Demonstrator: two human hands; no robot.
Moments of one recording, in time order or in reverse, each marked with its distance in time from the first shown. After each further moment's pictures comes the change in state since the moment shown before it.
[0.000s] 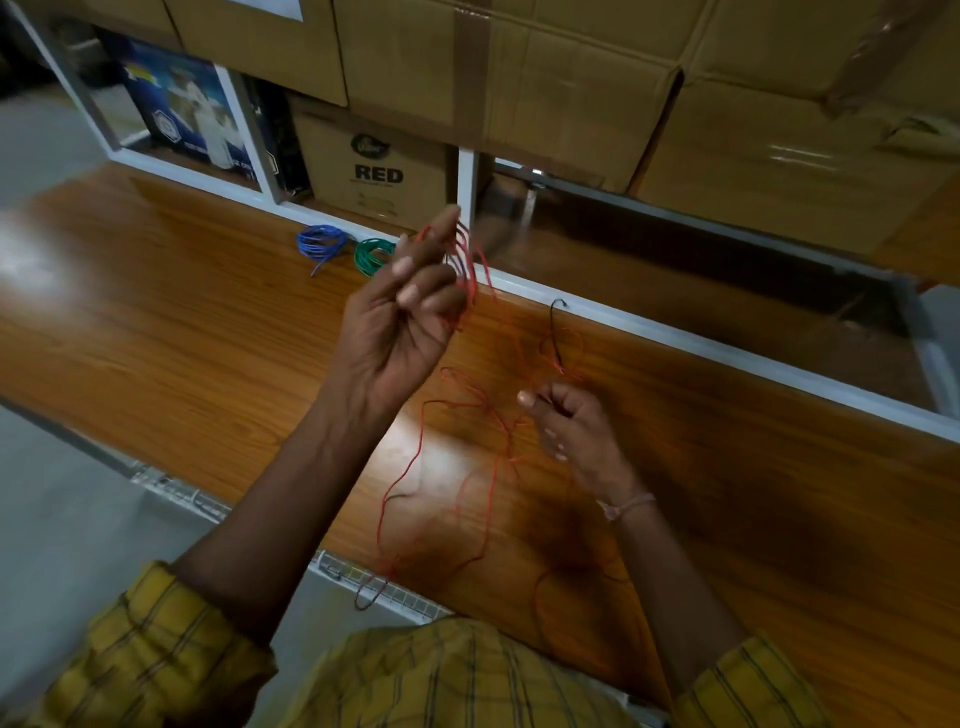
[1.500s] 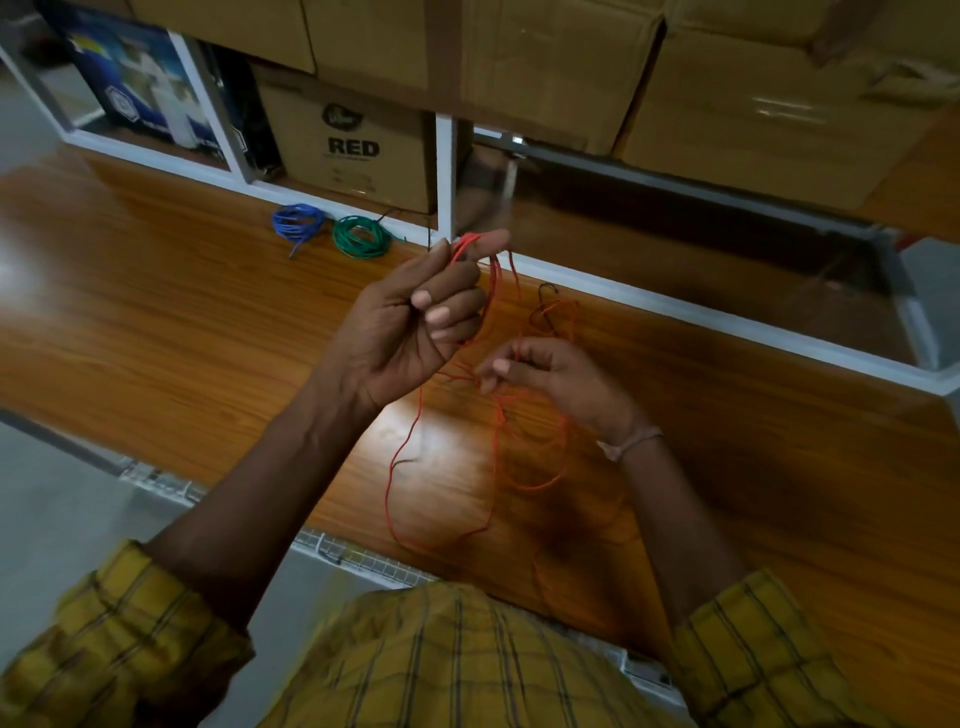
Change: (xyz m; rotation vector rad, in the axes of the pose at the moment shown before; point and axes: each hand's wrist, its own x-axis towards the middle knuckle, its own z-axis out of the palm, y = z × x) left_hand -0.014 -0.009 0.000 0.228 -0.053 -0.355; right_hand 0.004 -0.042 0.003 -0.280 -0.310 -0.043
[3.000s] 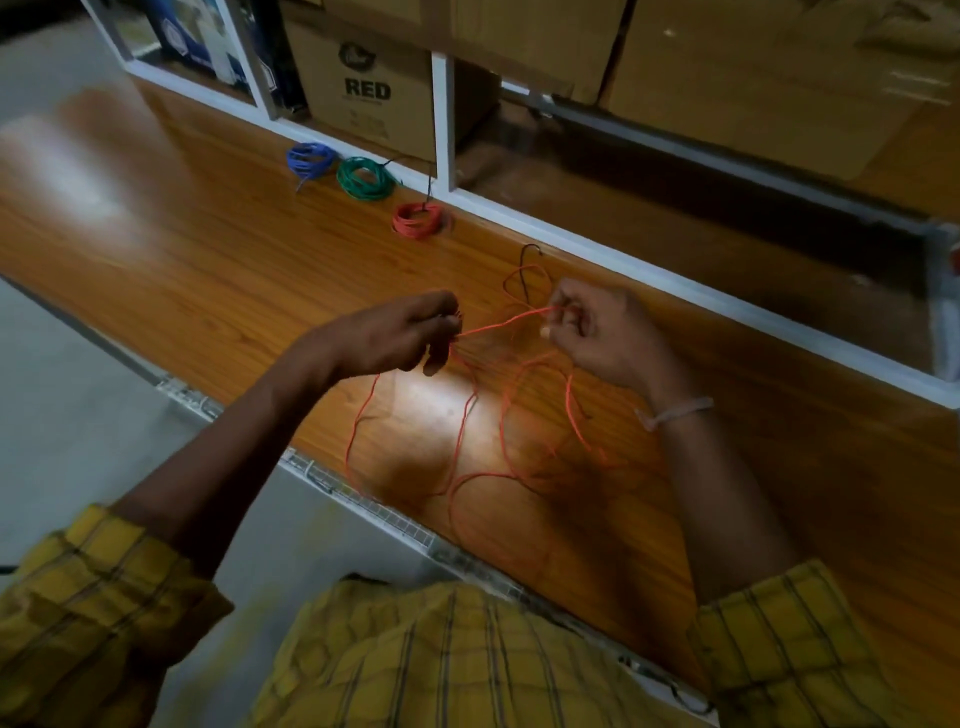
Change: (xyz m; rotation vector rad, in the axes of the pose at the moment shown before) left_hand -0.004 -0.081 0.009 1.624 0.348 -0.327; right_hand -0.067 0.007 -0.108 -0.596 0.106 -0.125
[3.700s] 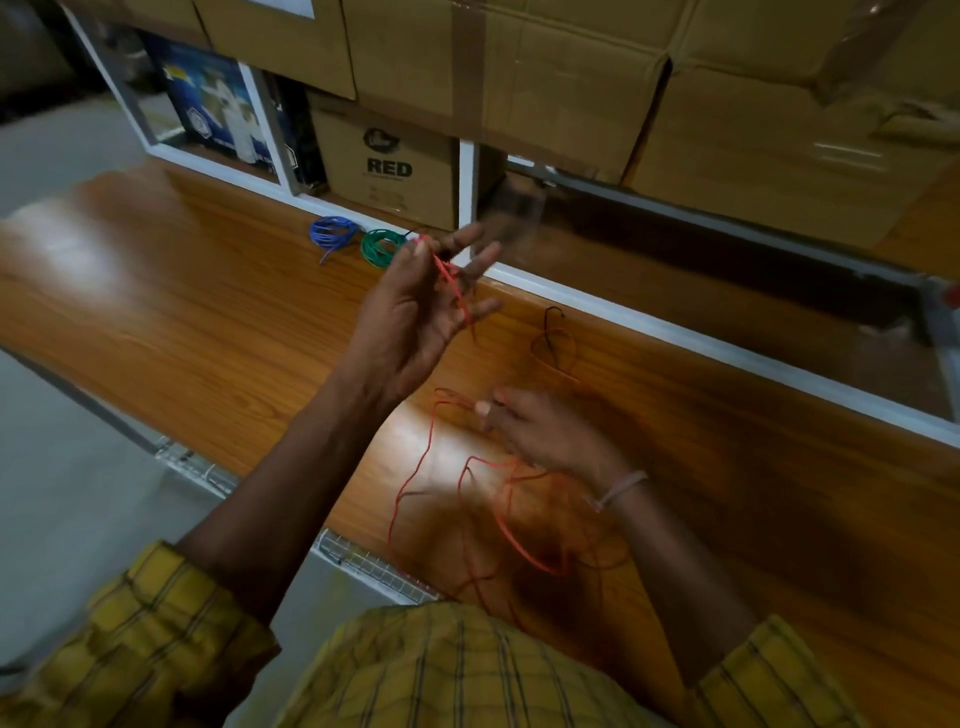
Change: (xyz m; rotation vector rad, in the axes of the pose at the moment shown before) left_hand 0.025 0.000 -0.053 -1.377 0.266 0.390; right_hand 0.039 -0.057 0.099 0.191 -0.238 0.117
